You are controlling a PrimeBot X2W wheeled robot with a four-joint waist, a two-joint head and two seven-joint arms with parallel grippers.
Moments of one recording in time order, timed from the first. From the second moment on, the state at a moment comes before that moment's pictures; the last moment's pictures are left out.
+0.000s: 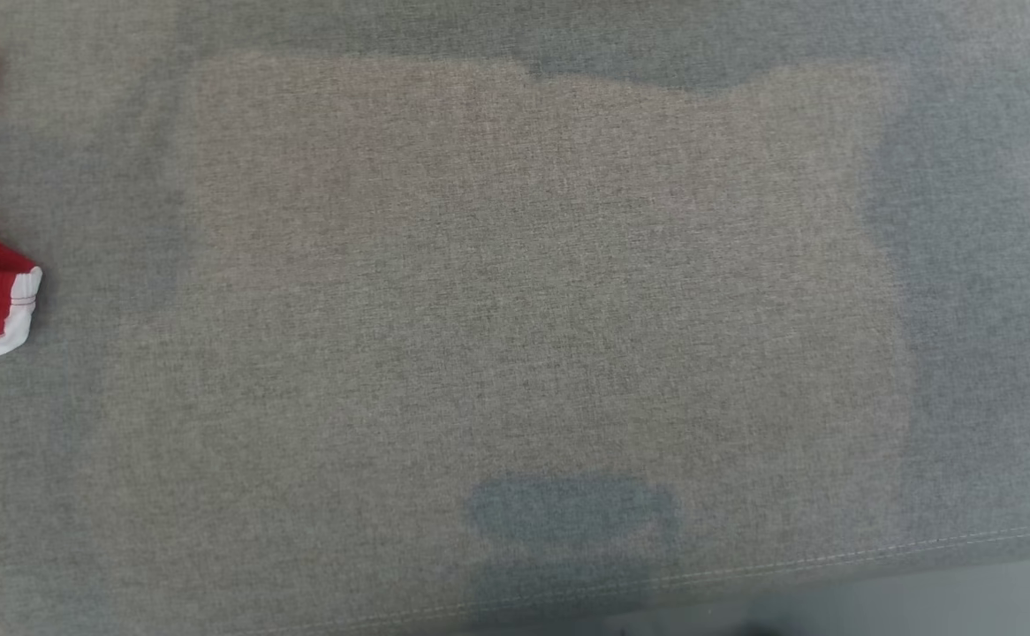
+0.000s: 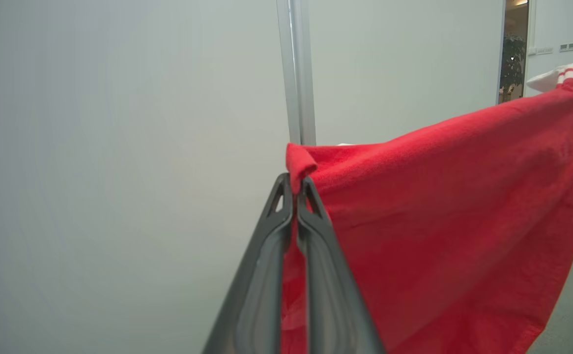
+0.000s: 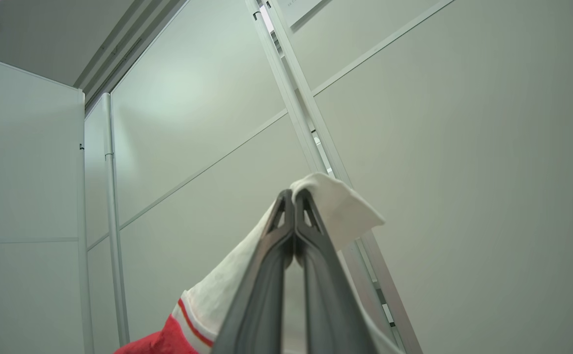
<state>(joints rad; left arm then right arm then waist) -1.35 0.58 -0.32 0.00 -0.91 -0.12 0.26 -1.24 -0.34 0.05 -0.03 0.95 0.04 -0.08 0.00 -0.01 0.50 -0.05</state>
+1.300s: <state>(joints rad) -0.25 0.52 -0.64 0.25 -0.95 -0.12 -0.17 0.01 -0.46 0.40 0.05 1.05 0.12 -0.22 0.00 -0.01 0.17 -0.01</state>
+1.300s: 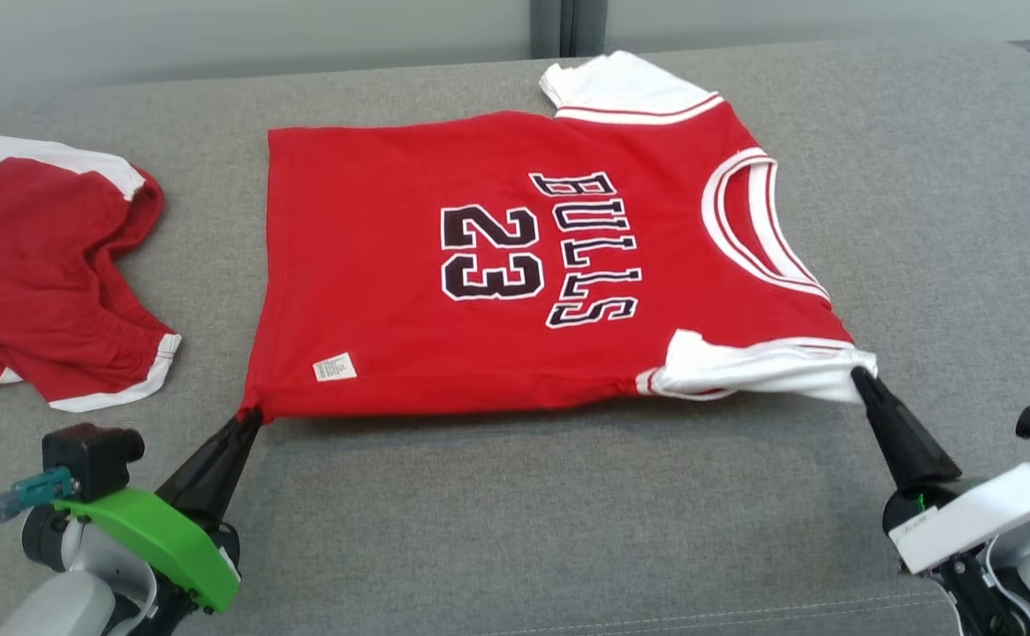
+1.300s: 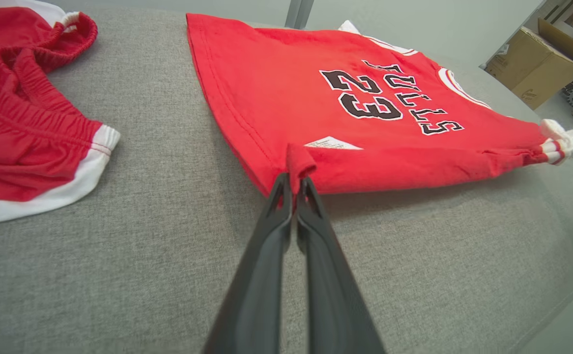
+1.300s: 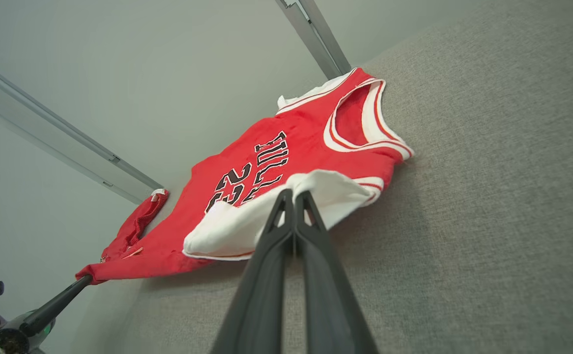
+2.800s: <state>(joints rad) -0.13 0.50 -0.67 0.33 -0.90 -0.07 -0.21 0.06 -0.54 0.54 0.20 0.92 0.12 -0.22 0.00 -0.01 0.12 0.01</state>
